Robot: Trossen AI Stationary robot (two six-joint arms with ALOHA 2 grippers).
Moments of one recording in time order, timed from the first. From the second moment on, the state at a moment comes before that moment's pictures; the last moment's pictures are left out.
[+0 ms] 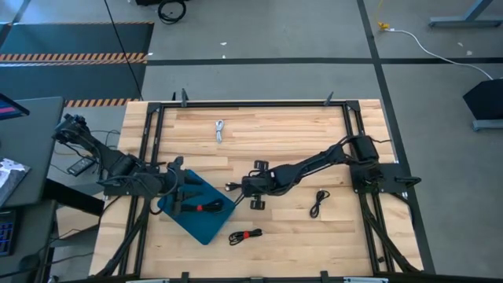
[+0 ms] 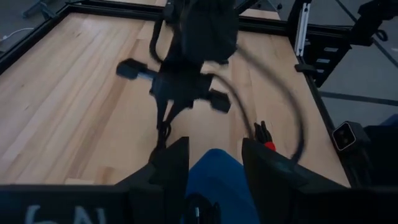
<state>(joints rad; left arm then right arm) -0.60 0.86 0.75 -0.43 -0.56 -0.43 0.18 2.04 1.38 -0.43 0.34 0.18</state>
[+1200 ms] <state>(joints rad) -0.60 0.86 0.75 -0.43 -0.58 -0.43 0.22 2.05 1.41 0.02 0.06 0.18</state>
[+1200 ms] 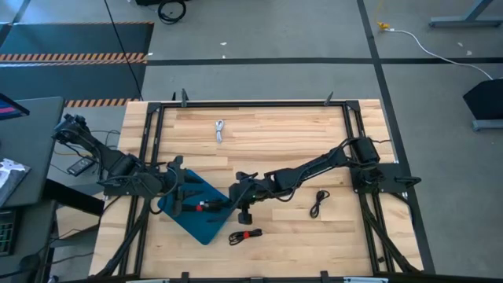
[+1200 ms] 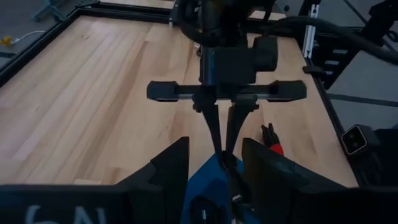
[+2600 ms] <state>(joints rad) -0.60 0.92 0.75 -0.42 -0.59 -0.43 0.44 2.03 1.40 -0.36 0.09 0.22</state>
